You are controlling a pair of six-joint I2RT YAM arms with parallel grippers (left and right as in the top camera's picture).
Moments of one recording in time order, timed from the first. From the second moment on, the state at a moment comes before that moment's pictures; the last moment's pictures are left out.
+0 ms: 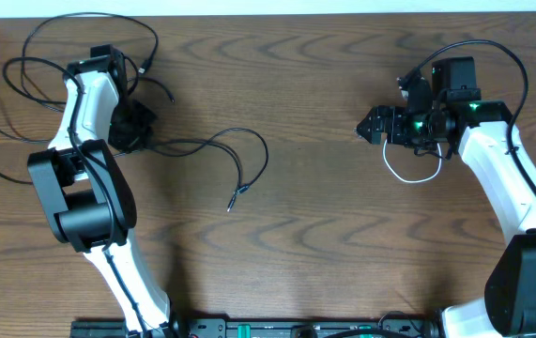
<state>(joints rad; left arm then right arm) 0.20 2.15 1.71 -1.16 -0.04 -0.71 0.07 1.67 1.25 -0.73 -0.43 0.19</state>
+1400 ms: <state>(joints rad) 0.59 2.29 1.87 -0.39 -0.31 -0.48 0.07 1.67 1.25 -0.79 -0.40 0.22</state>
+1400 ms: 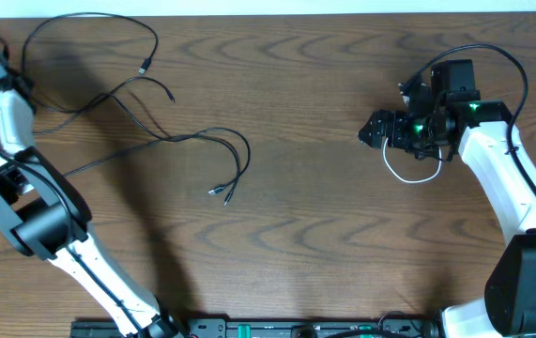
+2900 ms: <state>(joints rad) 0.71 2.16 1.87 -0.68 -0.05 -0.32 0.10 1.67 1.25 -0.78 -0.39 0.26</state>
